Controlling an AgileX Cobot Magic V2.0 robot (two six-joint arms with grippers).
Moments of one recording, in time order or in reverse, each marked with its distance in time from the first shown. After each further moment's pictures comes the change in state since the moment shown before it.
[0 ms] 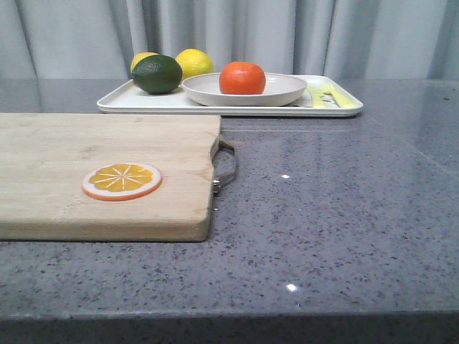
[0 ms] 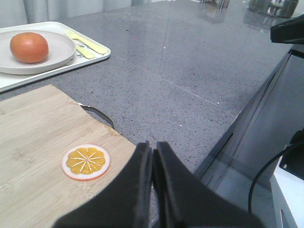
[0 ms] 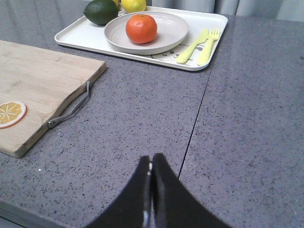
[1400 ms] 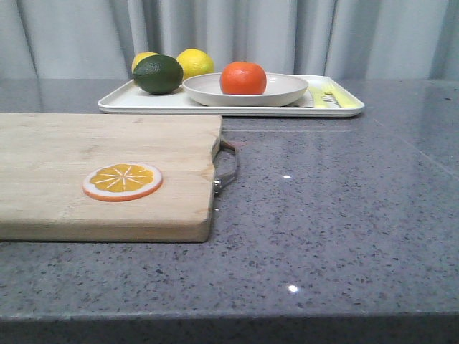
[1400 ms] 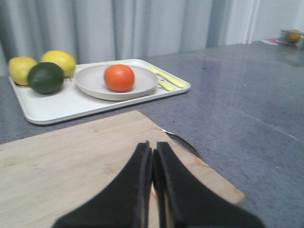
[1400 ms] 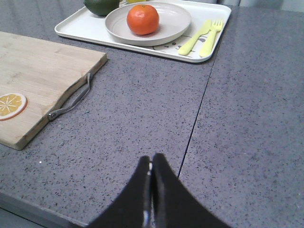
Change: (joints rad) left arm 0.218 -0.036 0.251 0.063 -0.405 0.000; right arm 0.000 0.000 0.002 0.000 0.022 0.000
